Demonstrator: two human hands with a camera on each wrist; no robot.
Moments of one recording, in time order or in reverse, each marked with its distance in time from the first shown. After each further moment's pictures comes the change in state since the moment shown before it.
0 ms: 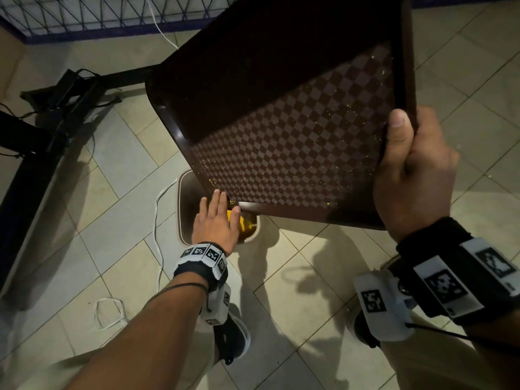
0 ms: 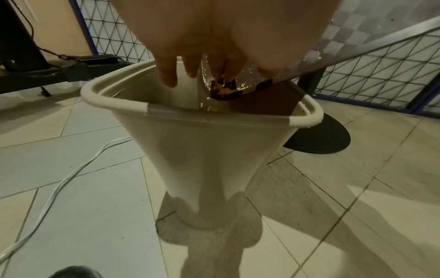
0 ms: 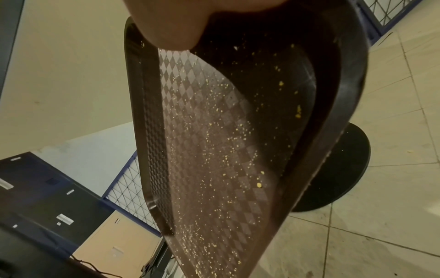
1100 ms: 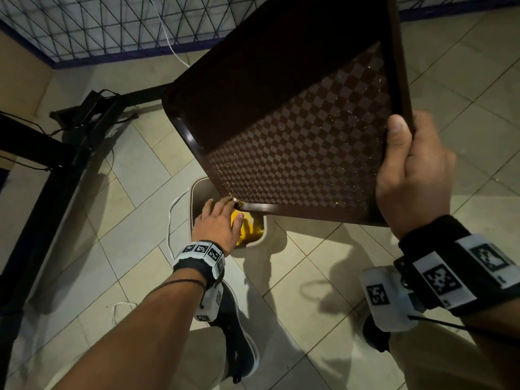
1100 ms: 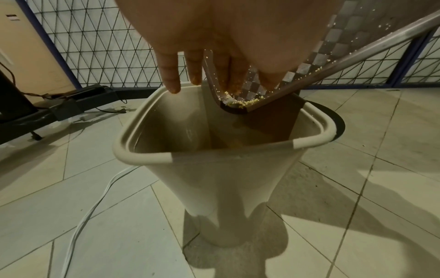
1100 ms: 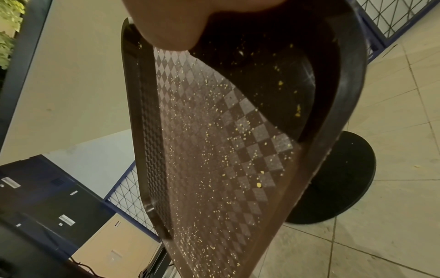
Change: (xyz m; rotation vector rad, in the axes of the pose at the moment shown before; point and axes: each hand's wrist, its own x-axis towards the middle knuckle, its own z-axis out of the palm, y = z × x) left_hand -0.004 -0.006 -0.031 0.236 0.023 0.109; right_hand 0.003 -0.003 -0.016 0.094 -0.020 0.025
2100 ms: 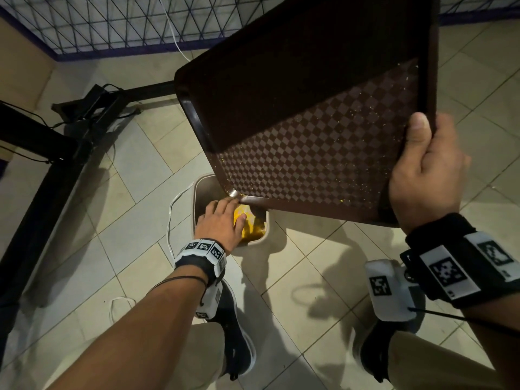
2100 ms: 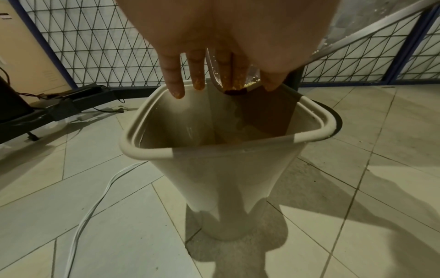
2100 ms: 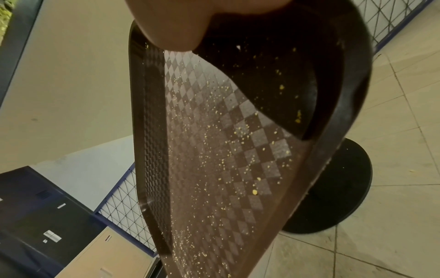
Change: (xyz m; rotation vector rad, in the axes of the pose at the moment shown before) left_hand -0.005 -0.001 -0.002 -0.036 0.023 0.024; right_hand 0.004 -0.002 -0.003 -0.005 0.042 0.094
